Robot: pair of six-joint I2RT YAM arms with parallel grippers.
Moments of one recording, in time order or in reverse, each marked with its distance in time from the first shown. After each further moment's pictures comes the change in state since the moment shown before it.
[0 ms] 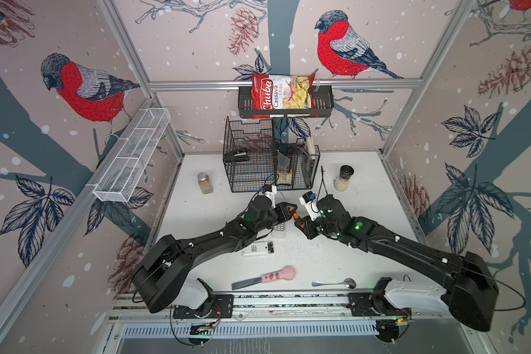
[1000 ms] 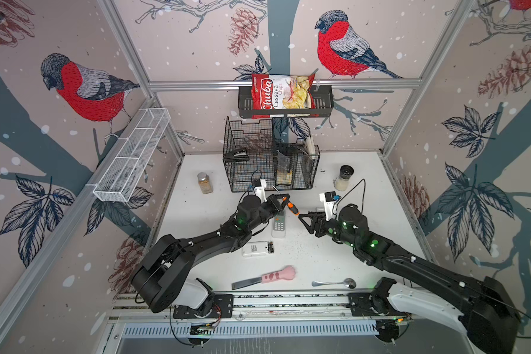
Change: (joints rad) left arm 0.083 -0.004 -0.077 0.336 -0.009 -0.150; right arm -0.062 -0.220 -0.301 0.517 -0.002 0.280
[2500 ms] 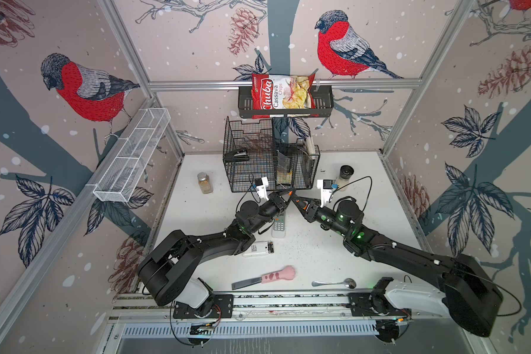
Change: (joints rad) left arm -0.059 0.061 -0.030 0.332 -0.010 -0.175; right arm -0.014 0.187 0.060 0.358 -0.062 0.116
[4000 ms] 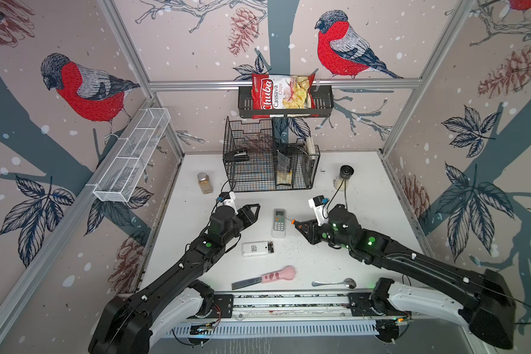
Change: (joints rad) left arm 0.265 -0.552 -0.145 -0.999 -0.089 0.396; right arm 0.196 -0.163 0.100 -0.787 0.097 -0.126
